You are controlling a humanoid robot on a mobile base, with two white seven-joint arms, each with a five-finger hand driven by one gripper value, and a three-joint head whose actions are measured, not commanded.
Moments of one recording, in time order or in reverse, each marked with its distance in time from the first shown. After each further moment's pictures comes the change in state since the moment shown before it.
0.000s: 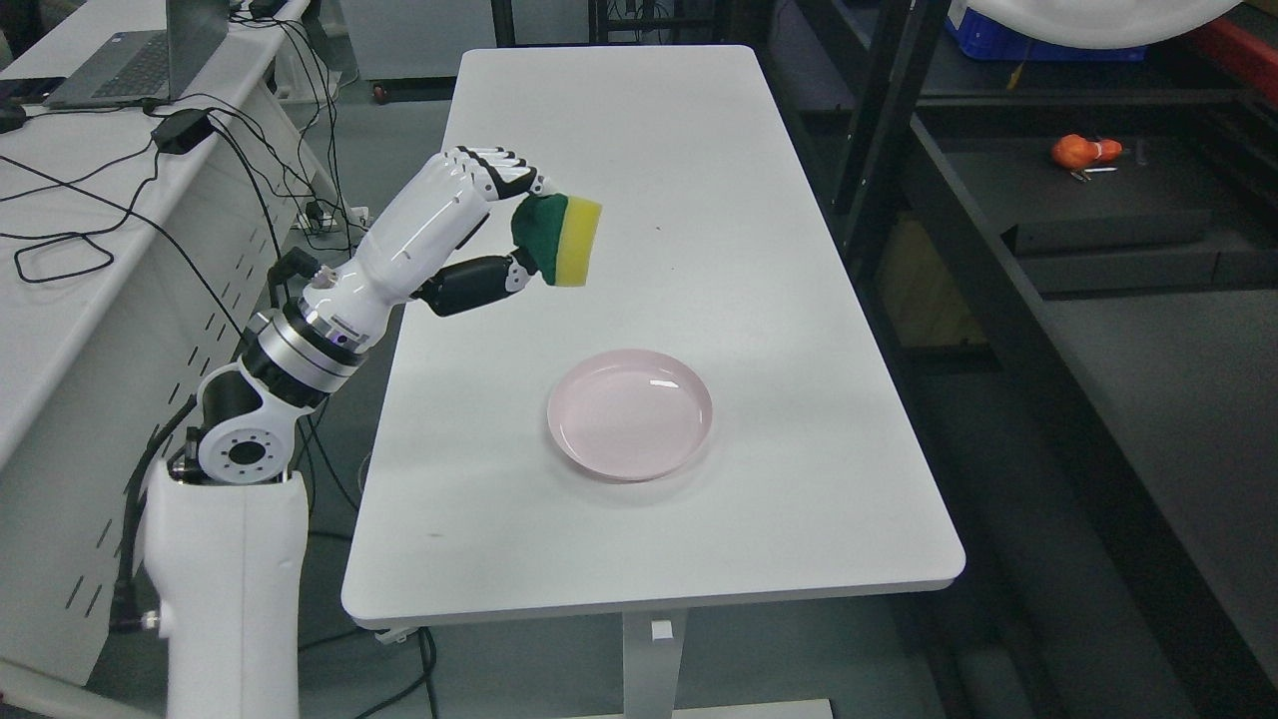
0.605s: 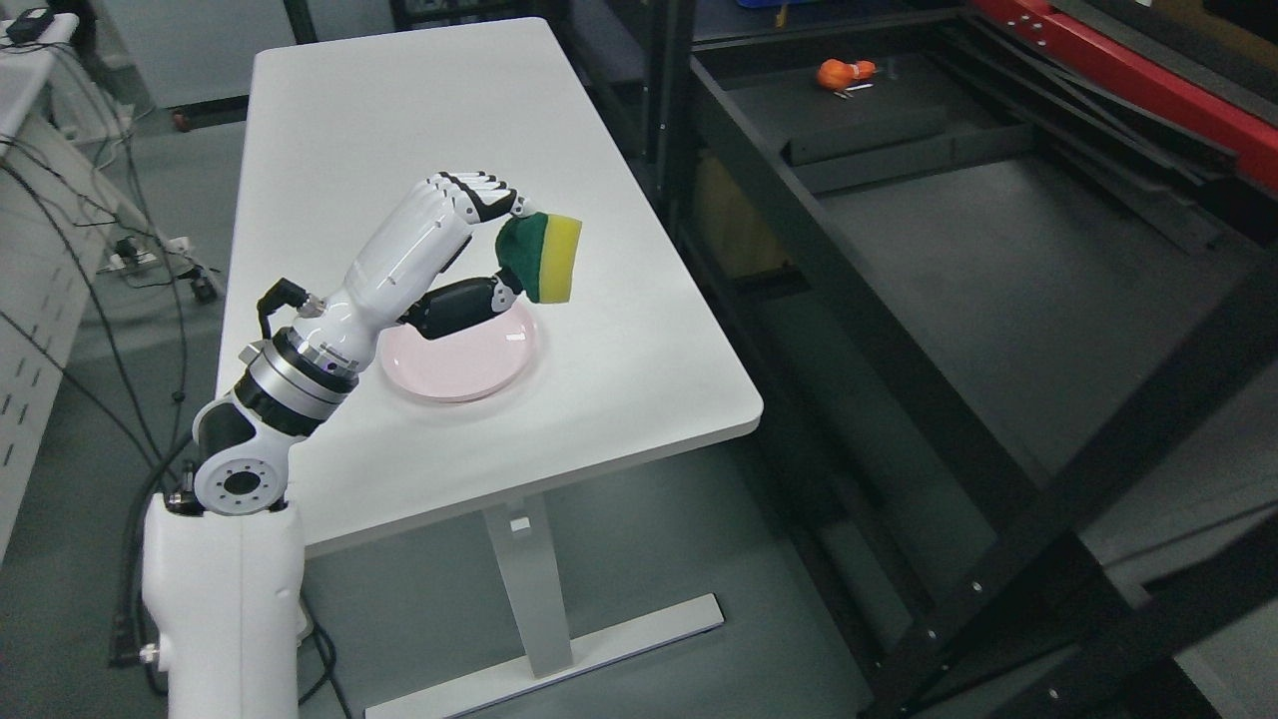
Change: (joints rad) left arm 0.064 -0.013 0.034 -0.019 0.002 0.000 0.008; right arm 0.000 0.000 0.000 0.000 0.000 0.000 0.000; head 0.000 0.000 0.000
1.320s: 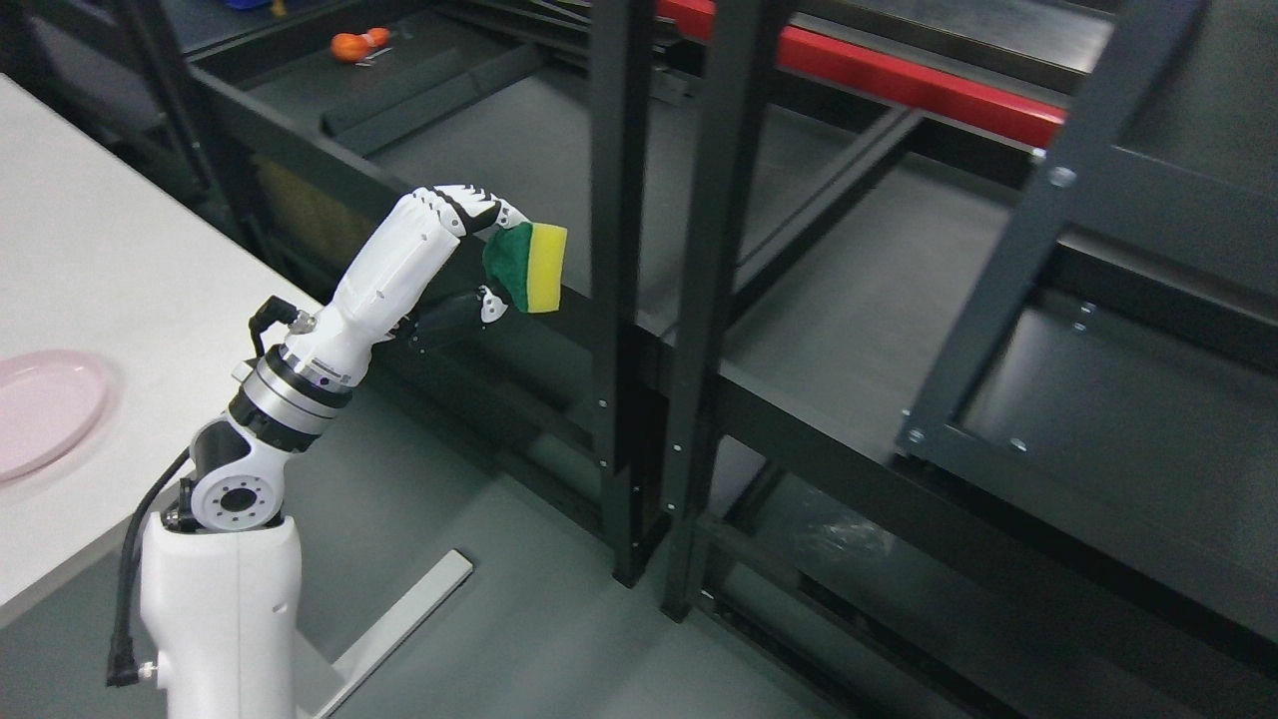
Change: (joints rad) left arm 0.022 -0.005 0.013 -0.008 0.001 0.000 0.015; right arm 0.000 0.000 0.000 0.000 0.000 0.000 -0.003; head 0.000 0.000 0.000
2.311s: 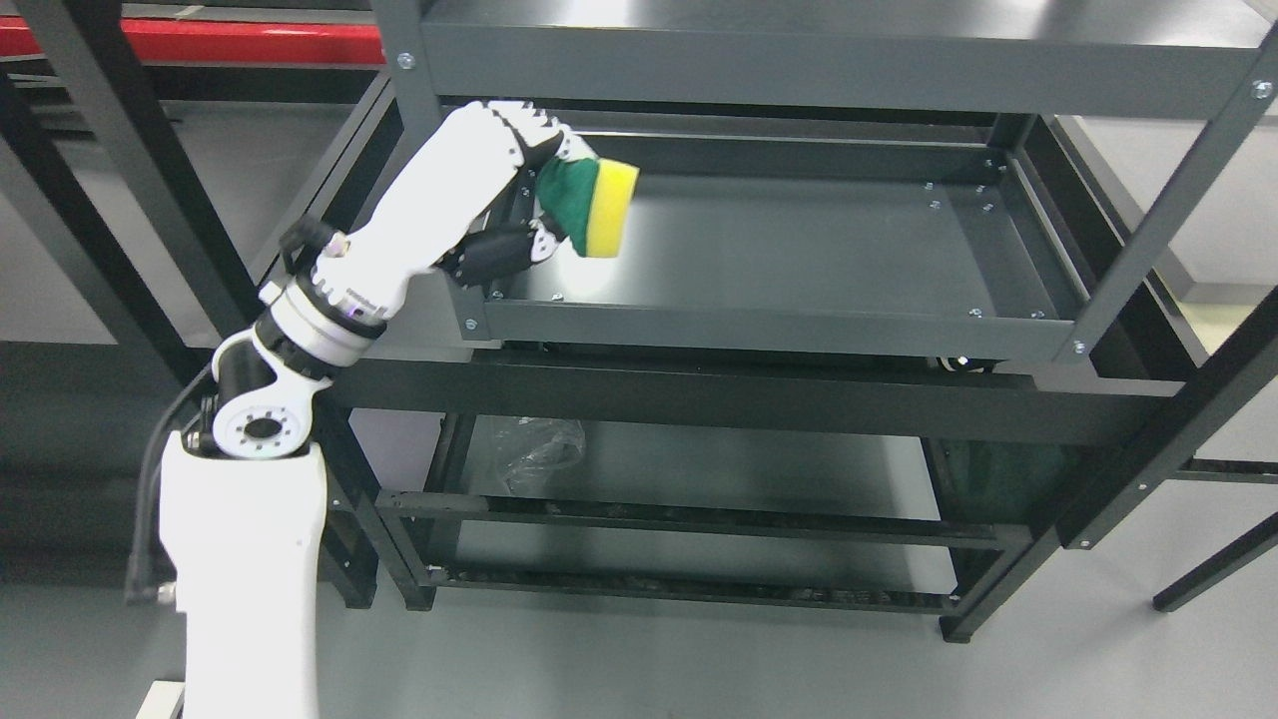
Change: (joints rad) left arm -0.176 -0.002 -0.121 -0.010 -0.002 0.000 -0.001; right arm 0.000 0.000 0.000 0.000 0.000 0.000 0.004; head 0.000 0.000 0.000
